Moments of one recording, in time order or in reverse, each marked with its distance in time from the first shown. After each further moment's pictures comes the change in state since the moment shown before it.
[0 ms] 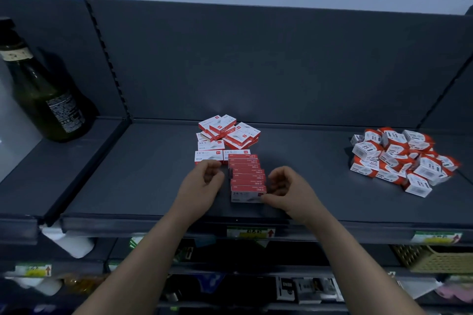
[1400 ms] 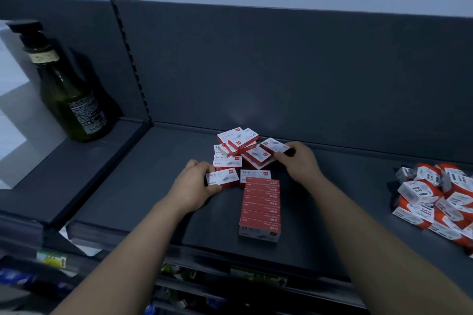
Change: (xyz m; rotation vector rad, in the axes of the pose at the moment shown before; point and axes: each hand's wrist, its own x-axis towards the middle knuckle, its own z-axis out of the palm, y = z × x) left_hand 0.071 -0.021 -0.032 0.572 0.022 -0.154; right_hand 0.173 0.004 -0.006 -0.182 0.138 0.061
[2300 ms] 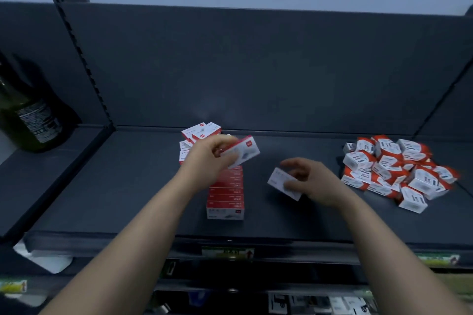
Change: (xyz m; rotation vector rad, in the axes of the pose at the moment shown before) left_hand -0.023 0.103 0.005 -0.598 -0.071 0.288; right_hand -0.110 0.034 -0.099 0.066 -0.207 -0.018
